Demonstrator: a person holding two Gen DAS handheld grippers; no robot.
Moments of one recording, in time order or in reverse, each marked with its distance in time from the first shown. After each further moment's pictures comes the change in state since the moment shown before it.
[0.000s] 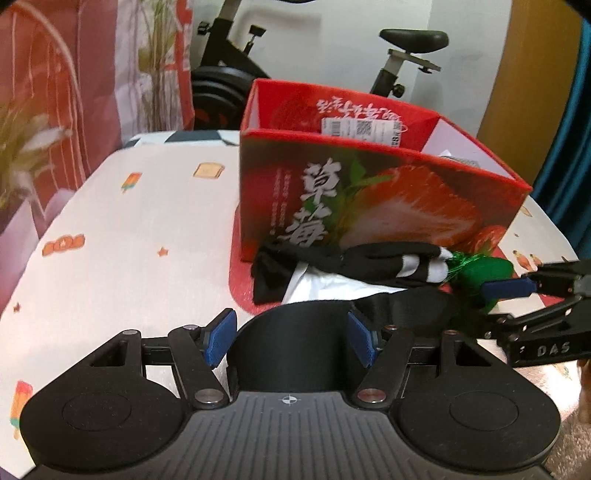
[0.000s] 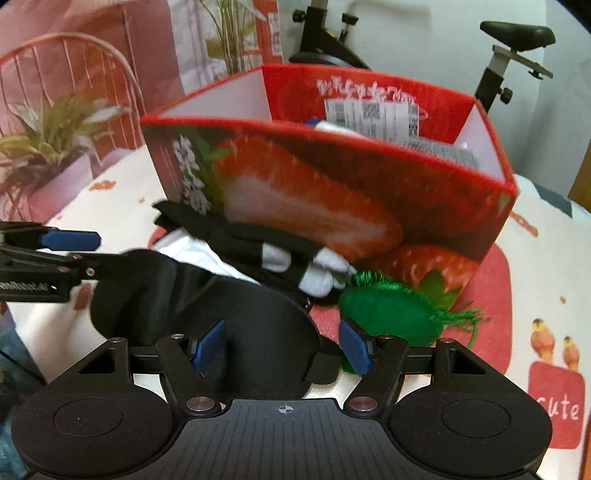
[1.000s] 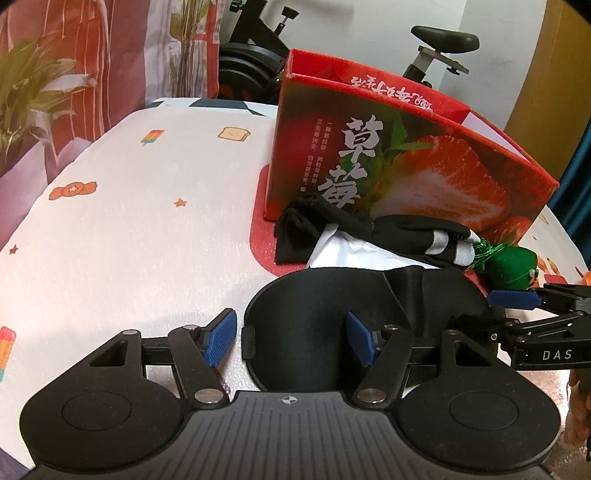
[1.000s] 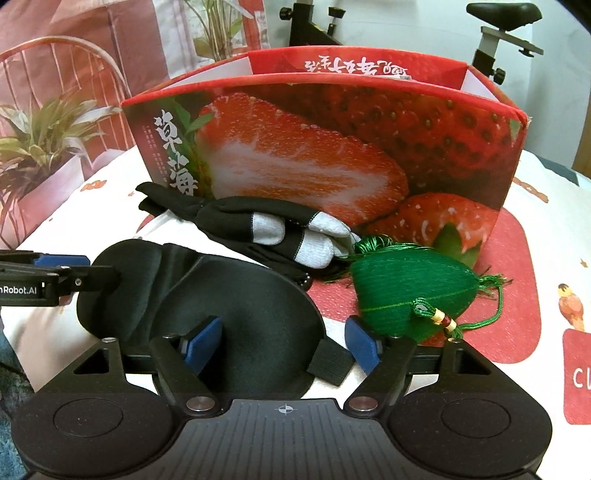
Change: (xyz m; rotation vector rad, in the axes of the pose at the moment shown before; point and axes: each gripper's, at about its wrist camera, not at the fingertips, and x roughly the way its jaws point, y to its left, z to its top) left arm 0.014 0.015 -0.026 -0.094 0.028 0.017; right arm 0.021 -0.007 -0.024 0.055 -0.032 0.025
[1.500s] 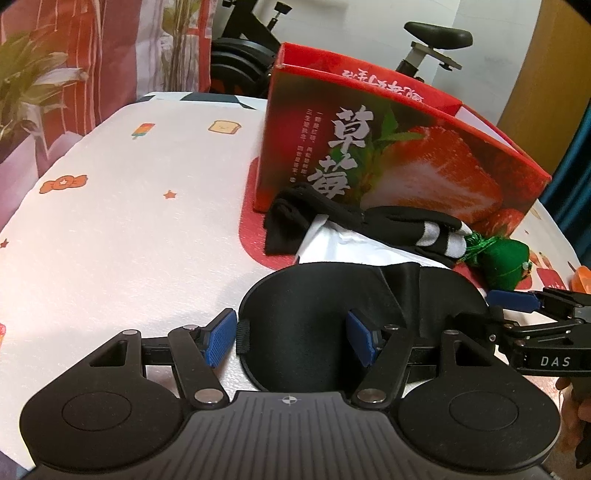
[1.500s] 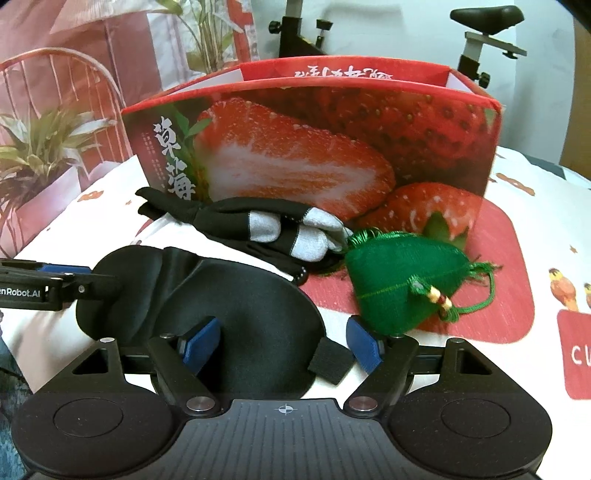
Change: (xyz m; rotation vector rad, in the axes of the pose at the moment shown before) left arm 0.003 -0.003 -0.003 0.008 0.013 -0.030; right arm -0.010 0.001 -0.015 0.032 -0.054 -0.022
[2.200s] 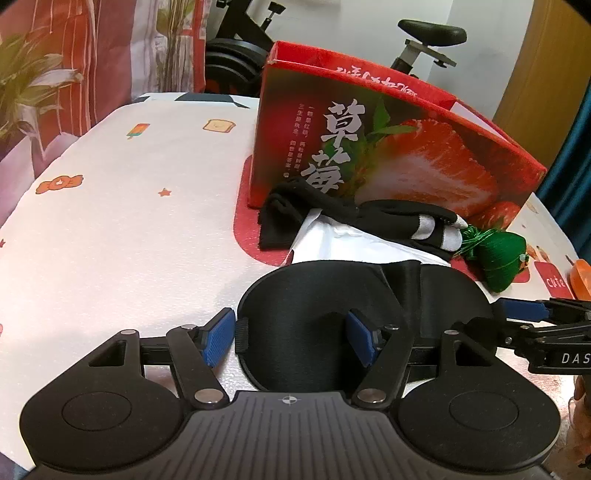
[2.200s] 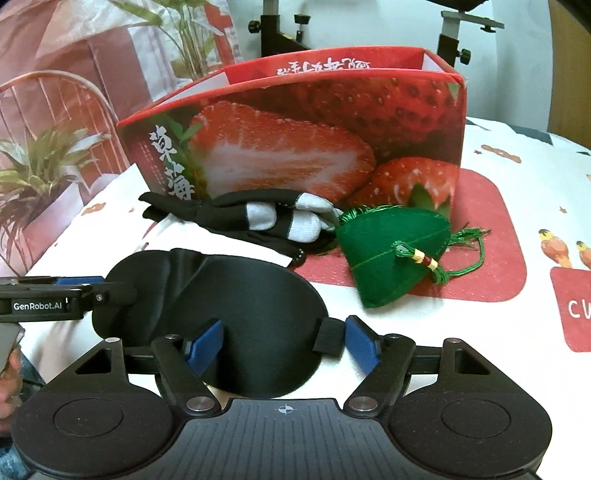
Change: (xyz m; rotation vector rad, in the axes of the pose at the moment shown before) left arm -0.001 0.000 -0.004 0.011 -0.003 -0.016; right arm -0.013 -0.005 -0.008 0.098 0.012 0.029
